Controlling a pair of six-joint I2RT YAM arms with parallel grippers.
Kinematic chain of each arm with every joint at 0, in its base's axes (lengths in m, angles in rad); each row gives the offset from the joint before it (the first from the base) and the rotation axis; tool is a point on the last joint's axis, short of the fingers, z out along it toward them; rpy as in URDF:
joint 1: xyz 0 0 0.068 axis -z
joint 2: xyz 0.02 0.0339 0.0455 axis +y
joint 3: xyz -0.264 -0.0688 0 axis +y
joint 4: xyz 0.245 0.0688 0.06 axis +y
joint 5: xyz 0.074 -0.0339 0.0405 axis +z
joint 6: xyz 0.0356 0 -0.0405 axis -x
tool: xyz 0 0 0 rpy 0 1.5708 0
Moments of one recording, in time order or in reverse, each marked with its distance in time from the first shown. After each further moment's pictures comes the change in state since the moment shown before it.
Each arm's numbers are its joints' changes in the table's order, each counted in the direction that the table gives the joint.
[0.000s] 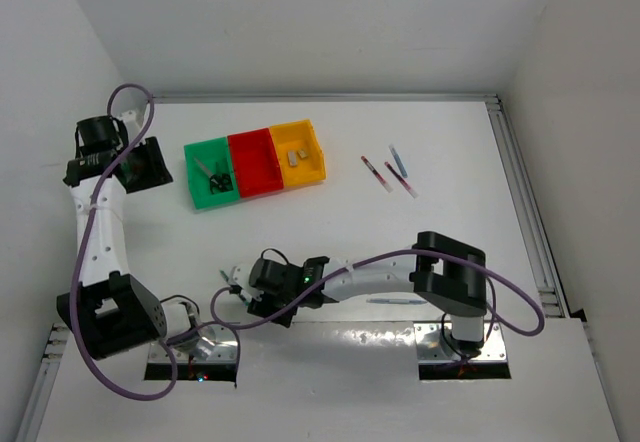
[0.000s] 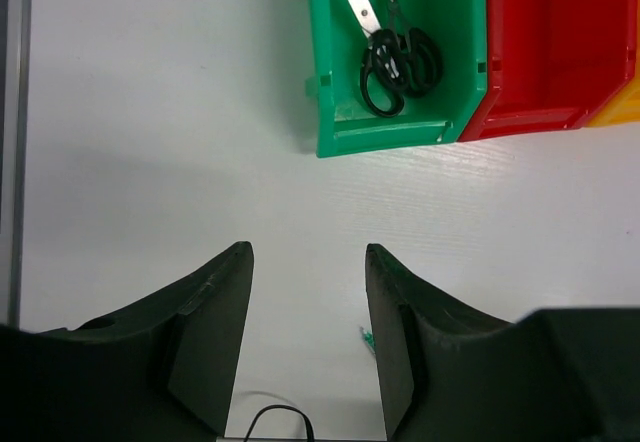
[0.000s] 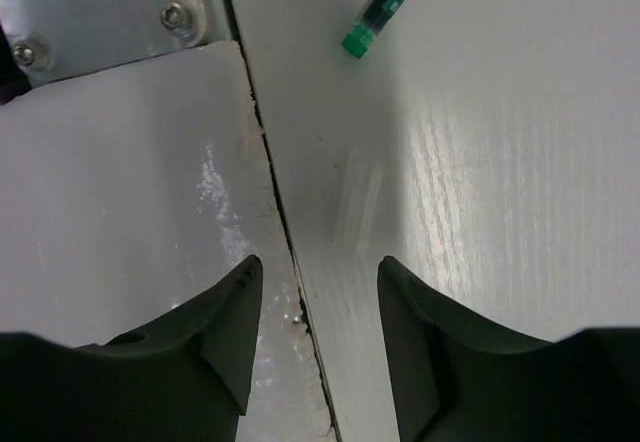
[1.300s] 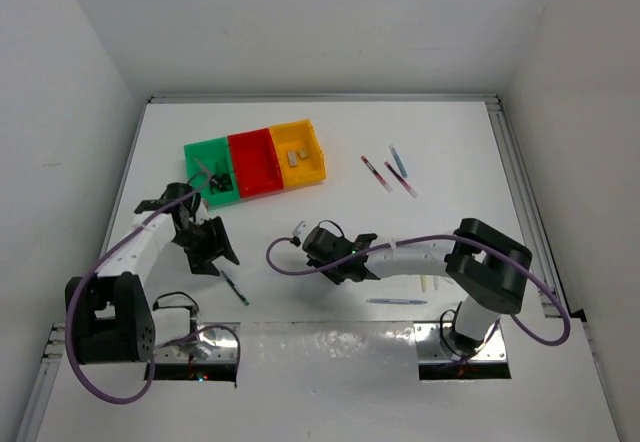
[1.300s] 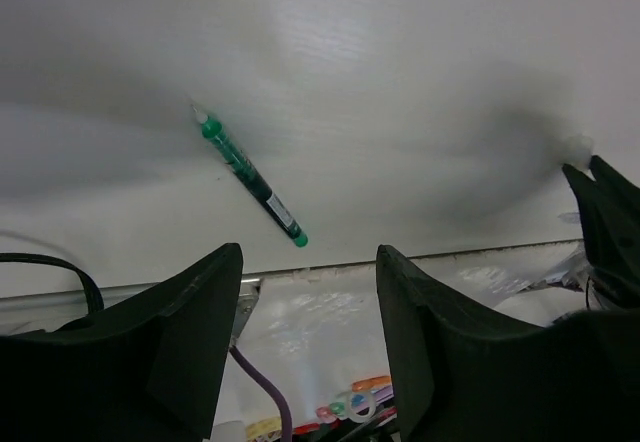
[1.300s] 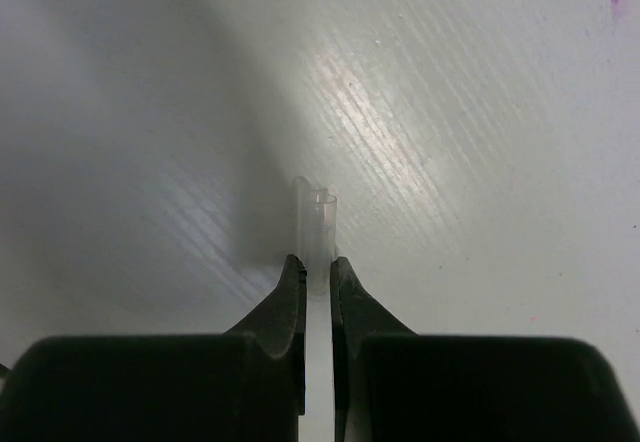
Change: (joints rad) left arm 0.291 -0.068 0.517 0.090 -0.111 0.372; right arm 0.260 -0.188 0.326 -0.041 -0.272 -0.064
